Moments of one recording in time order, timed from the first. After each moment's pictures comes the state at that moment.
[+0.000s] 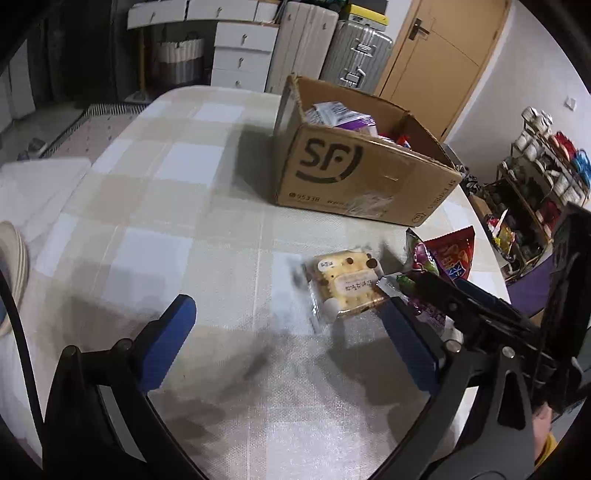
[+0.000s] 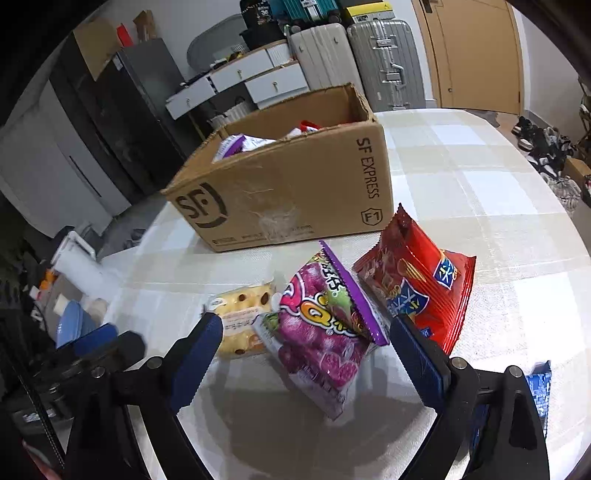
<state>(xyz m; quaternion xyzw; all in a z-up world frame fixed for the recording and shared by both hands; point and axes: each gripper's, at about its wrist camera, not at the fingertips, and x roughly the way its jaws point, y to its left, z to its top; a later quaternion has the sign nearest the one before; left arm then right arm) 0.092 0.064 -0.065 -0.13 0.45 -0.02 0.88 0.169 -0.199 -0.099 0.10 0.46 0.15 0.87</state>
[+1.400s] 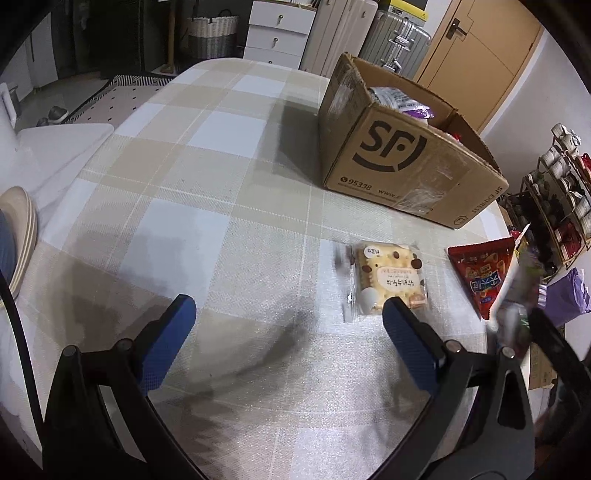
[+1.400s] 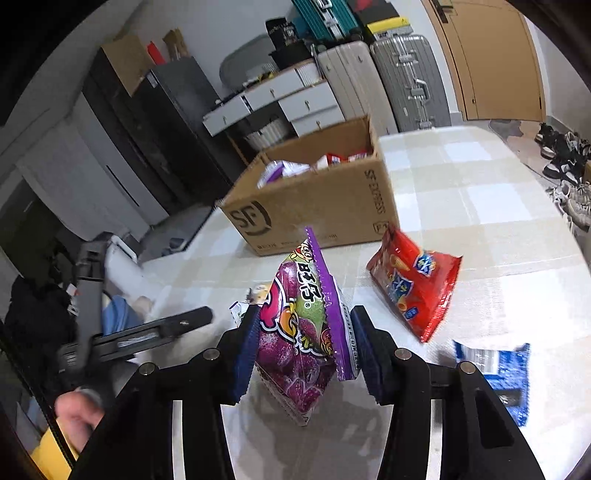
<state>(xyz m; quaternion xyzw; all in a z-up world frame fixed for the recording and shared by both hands) 0.104 0.086 -0.091 -0.15 0.48 0.04 0.86 0.118 -0.241 -0.063 0.14 0.41 0.22 0.87</state>
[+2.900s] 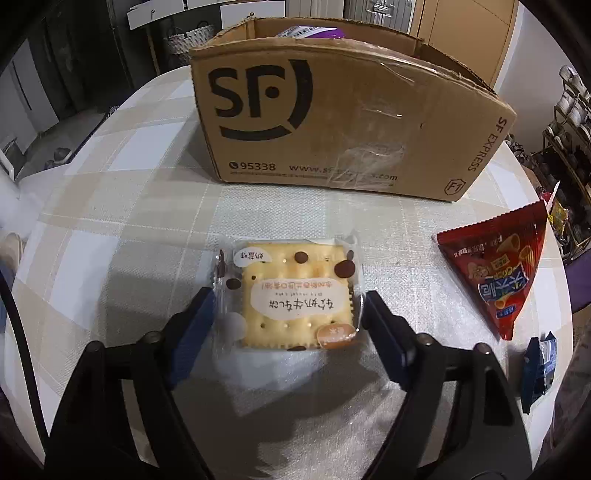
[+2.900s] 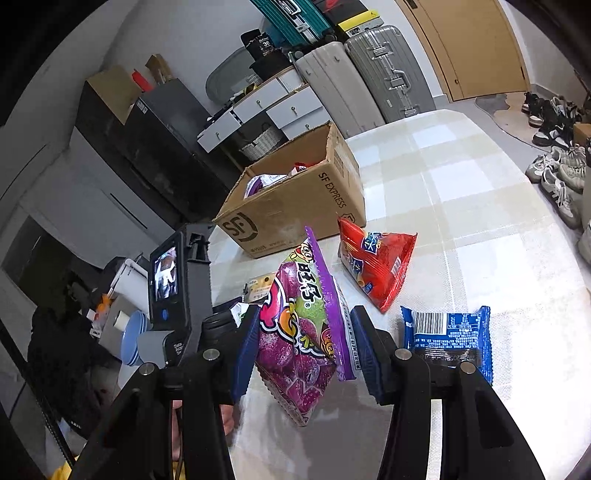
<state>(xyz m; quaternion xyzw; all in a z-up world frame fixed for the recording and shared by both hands) 0.171 -0.038 -0.111 -0.05 0.50 0.07 0.86 0.095 -0.293 -0.057 0.21 0.42 0.22 0.86</state>
